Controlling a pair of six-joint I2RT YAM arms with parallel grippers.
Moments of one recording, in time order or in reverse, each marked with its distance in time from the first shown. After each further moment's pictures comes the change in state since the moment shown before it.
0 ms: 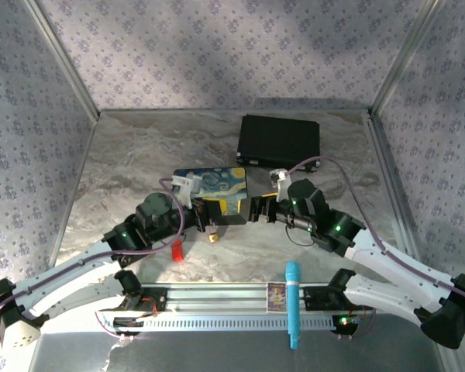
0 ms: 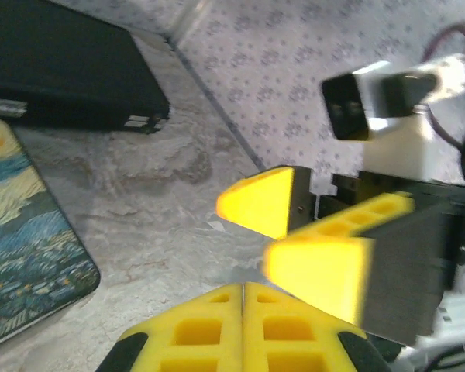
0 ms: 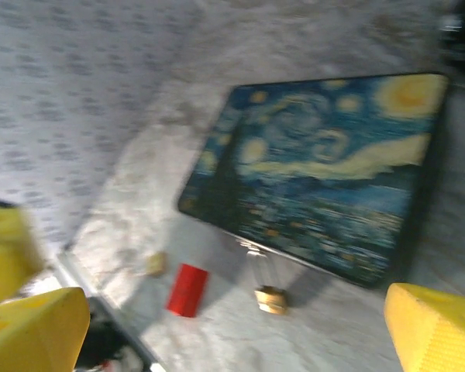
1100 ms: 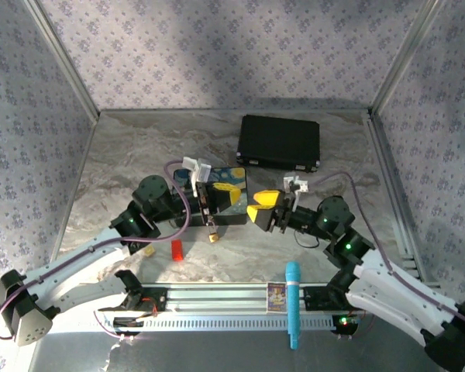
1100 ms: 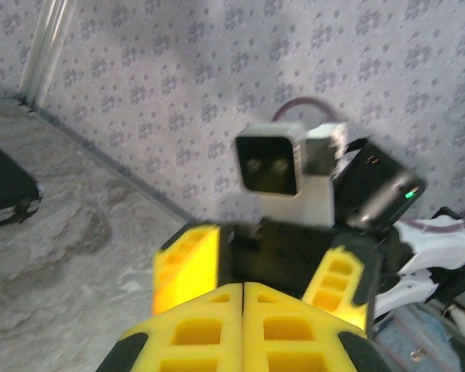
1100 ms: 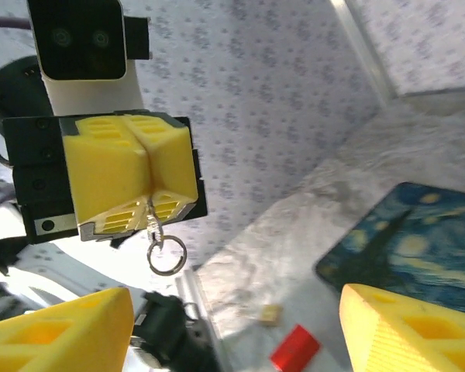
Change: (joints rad) left arm 0.076 0.124 0.090 0.297 0.325 0.068; right arm -0.099 -0.182 -0.294 0.681 -0.440 0.006
